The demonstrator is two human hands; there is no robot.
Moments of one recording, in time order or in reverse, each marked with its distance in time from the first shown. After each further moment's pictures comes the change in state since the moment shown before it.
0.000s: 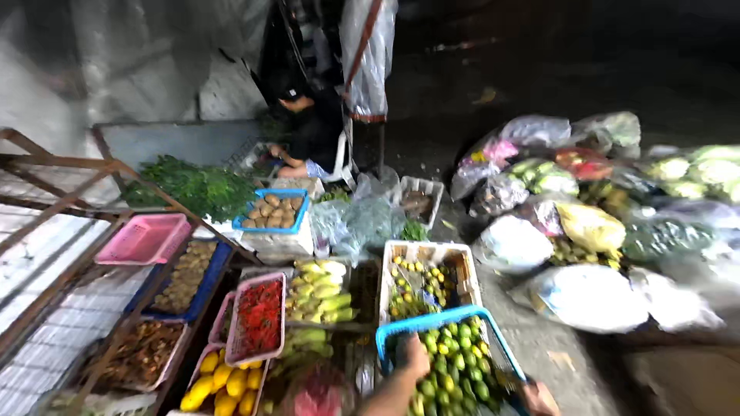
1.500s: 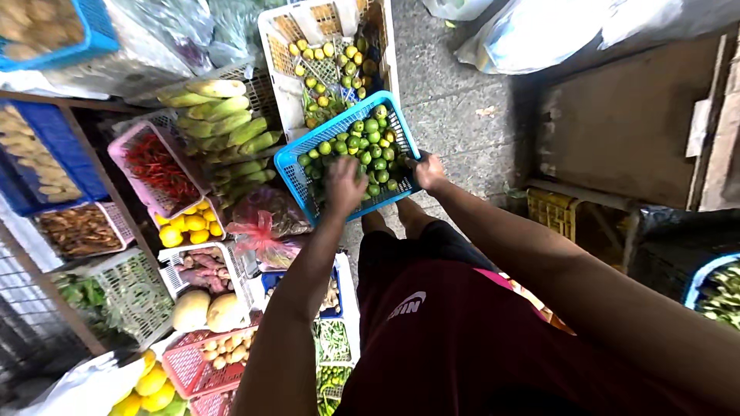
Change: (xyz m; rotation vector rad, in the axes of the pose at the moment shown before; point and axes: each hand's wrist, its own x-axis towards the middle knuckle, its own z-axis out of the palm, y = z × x) left_hand -0.050 0.047 0.055 0.166 0.126 0.269; right_hand 0.009 0.002 -0.022 0.031 -0.244 0.000
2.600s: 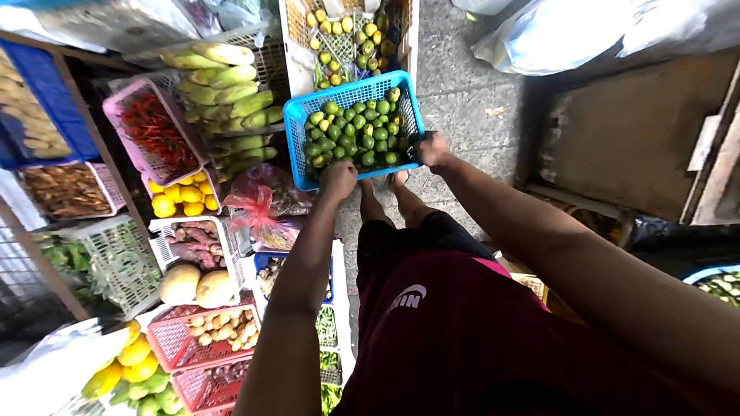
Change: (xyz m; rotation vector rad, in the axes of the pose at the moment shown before) left_hand -0.023 -0.024 -0.016 -0.140 -0.368 -0.297; right_hand 0.015 -0.014 0.007 -0.113 -0.056 0.000
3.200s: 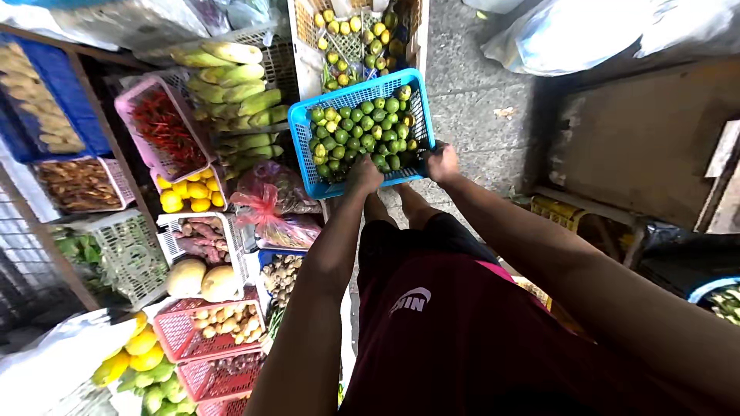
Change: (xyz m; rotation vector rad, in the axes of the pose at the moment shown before) left_hand 0.030 0.042 0.037 0.060 -0.009 -0.129; right_hand -0.029 0.009 0.007 0.012 0.124 -0.095
